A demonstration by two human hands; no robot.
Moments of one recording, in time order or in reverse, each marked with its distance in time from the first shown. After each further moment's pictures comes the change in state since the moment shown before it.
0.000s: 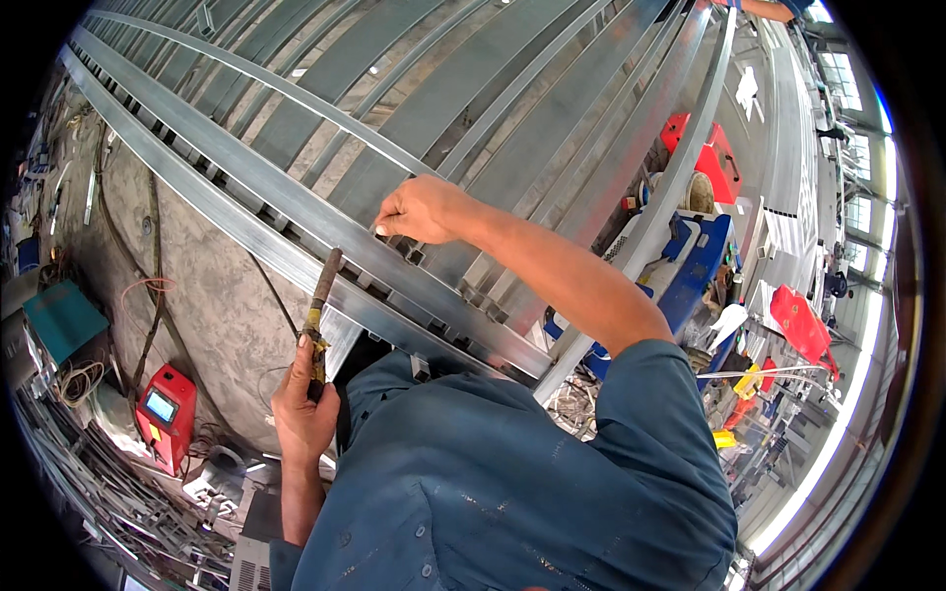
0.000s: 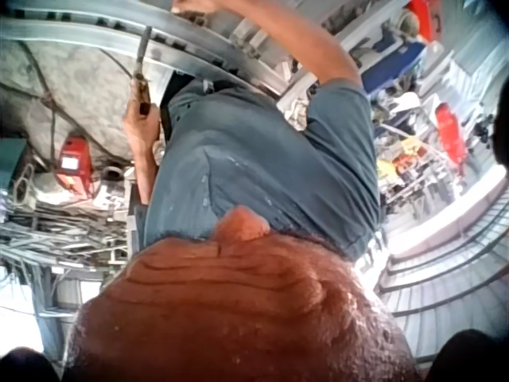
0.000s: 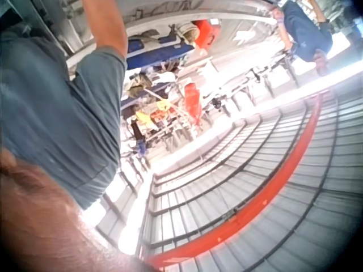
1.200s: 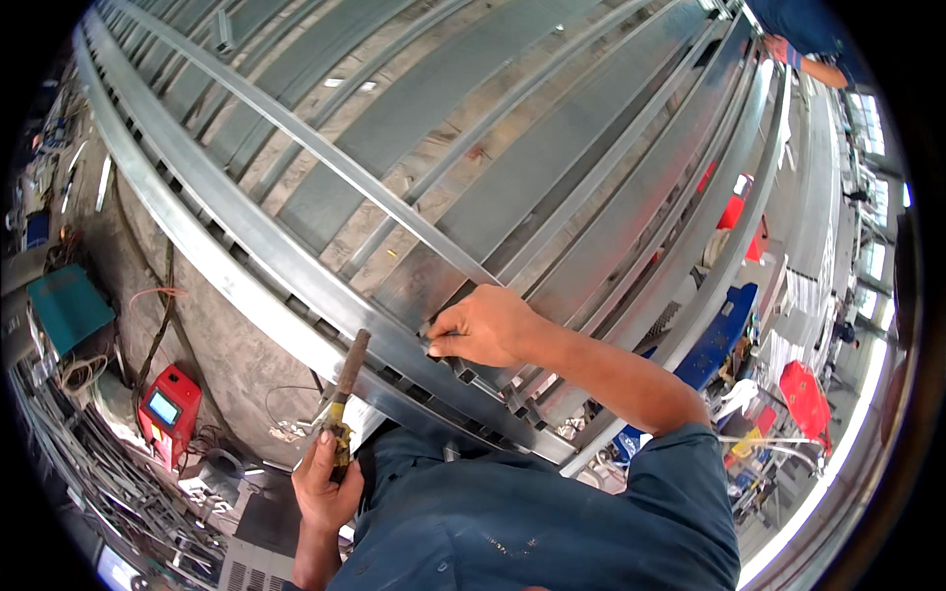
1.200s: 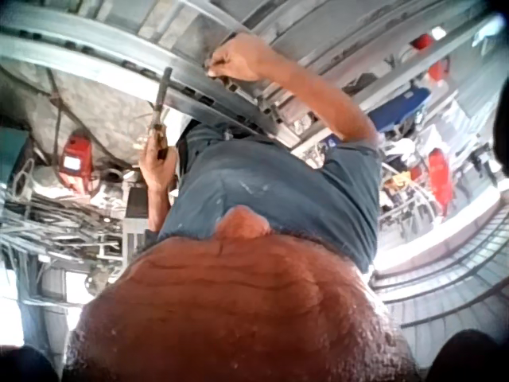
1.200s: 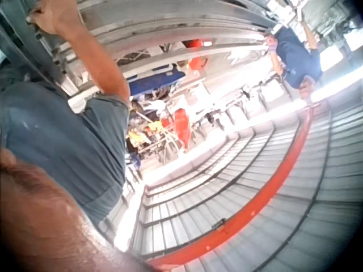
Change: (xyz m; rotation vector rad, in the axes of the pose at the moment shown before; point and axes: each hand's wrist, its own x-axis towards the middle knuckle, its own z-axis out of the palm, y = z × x) left_hand 0.043 -0.017 -0.006 0.013 0.059 0.167; right_hand 0.008 -0.005 -0.028 0.076 -0.175 0.062
